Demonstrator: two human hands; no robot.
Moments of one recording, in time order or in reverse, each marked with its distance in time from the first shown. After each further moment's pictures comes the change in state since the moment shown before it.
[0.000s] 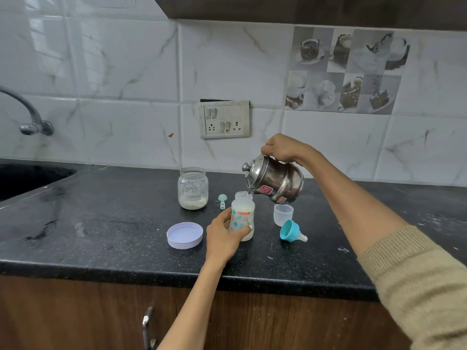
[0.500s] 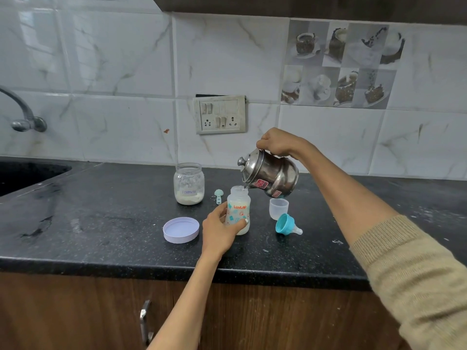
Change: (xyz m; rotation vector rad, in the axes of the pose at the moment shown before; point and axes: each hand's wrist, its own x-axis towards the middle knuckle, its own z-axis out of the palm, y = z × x) left_hand -0.001 0.003 -0.001 0.012 0.003 0.006; right_hand -0.001 0.000 0.000 0.003 -0.010 0.006
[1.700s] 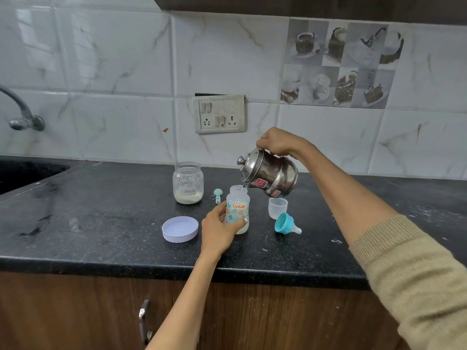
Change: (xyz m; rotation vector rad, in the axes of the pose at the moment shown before) left_hand 0.000 -0.001 0.000 -0.032 -0.006 0.001; right_hand 0.002 0.002 0.000 0.021 0.000 -0.004
